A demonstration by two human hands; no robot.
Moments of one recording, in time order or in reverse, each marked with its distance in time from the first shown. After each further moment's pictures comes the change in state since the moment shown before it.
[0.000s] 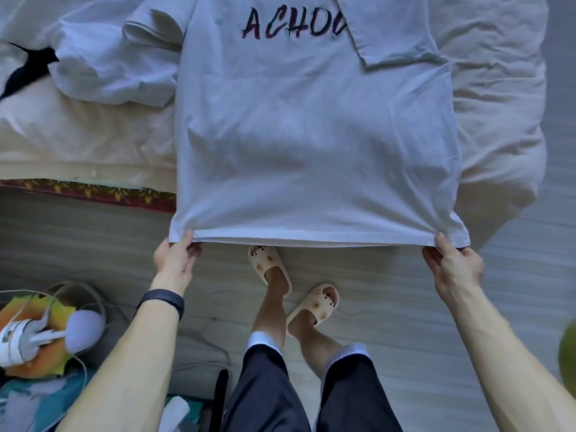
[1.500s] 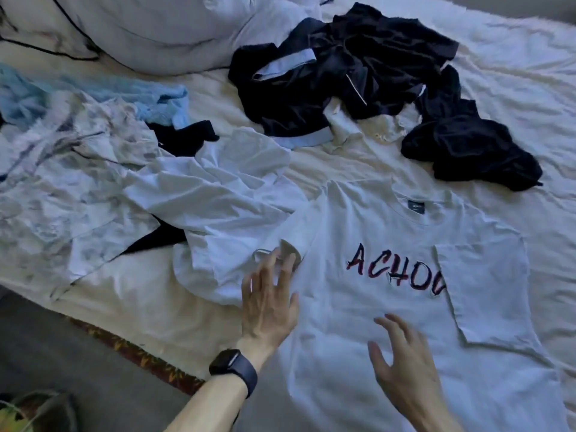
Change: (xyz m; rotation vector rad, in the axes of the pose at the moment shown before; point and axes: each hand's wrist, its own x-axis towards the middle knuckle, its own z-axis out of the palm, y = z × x) left_hand 0.067 0.262 0.160 1.081 0.079 1.293; right_hand -0.079 -0.094 0.371 -1.418 -0.471 -1.016
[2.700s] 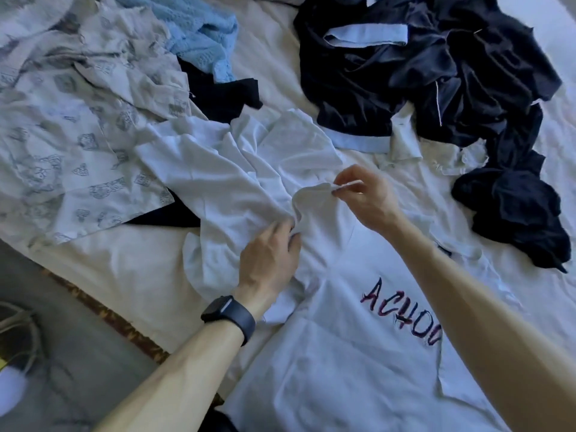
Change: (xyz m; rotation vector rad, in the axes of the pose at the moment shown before) left_hand 0.128 -0.060 -0.055 -0.410 -0.054 -0.404; right_hand 0.288 -0.255 -0.065 0.307 -0.289 -0.279
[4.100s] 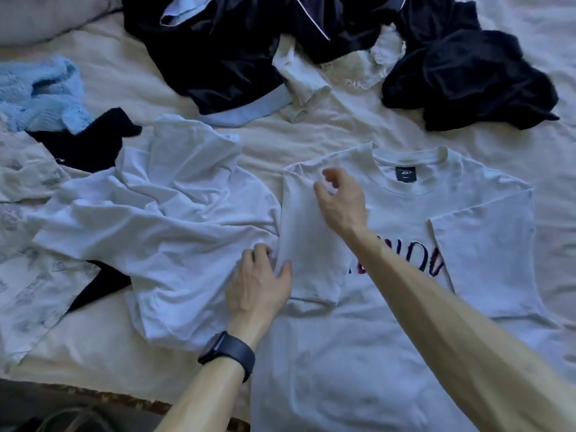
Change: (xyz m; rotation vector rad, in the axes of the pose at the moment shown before) left_hand -0.031 0.032 0.092 0.422 -0.288 -0.053; right_hand -0.040 0.161 0.020 0.266 0.412 0.387
